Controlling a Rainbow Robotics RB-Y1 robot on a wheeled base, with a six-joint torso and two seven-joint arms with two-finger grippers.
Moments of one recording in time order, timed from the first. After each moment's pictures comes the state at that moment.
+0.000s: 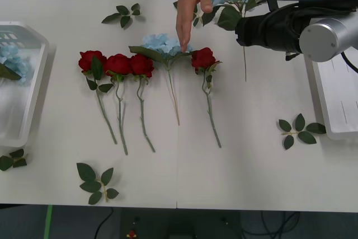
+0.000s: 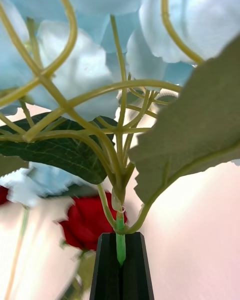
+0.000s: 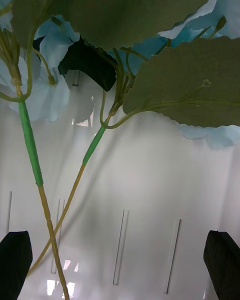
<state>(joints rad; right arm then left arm) -0.84 -0.89 0.70 -1.46 -1.14 0.52 1.37 -0.62 1.22 -0.67 -0.89 1.52 0.72 -1.73</state>
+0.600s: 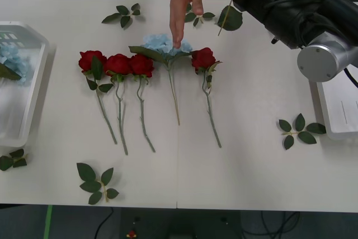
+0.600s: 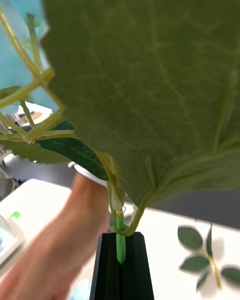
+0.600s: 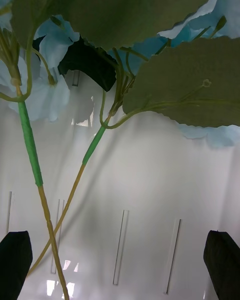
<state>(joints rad) -0.76 -0.90 0.70 -1.57 -1.10 -0.15 1.37 -0.62 1.22 -0.67 -0.89 1.52 0.72 -1.73</state>
